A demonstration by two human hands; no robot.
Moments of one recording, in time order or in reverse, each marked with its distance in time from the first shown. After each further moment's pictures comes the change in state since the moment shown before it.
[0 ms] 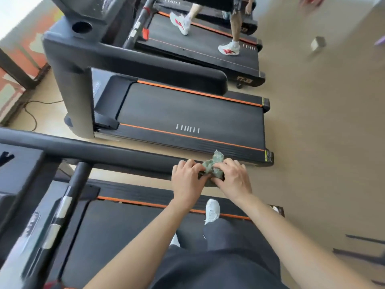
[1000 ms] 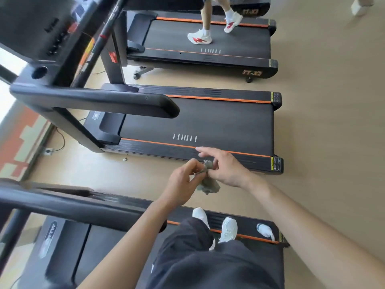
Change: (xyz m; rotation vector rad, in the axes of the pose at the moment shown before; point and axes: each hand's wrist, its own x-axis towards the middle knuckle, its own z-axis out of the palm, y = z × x) left_hand 0.164 0.235 0.099 -0.496 -0.305 -0.058; right_hand 0.174 0.266 -0.133 0.747 -0.415 -0.227
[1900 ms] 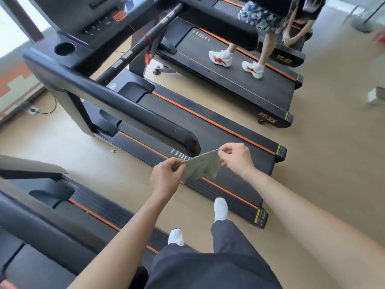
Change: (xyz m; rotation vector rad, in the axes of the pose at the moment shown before) left_hand 0.152 -0.082 -0.102 -0.047 0.567 -0.488; right_hand 0.247 -0.040 -0.069 -0.266 0.156 0.203
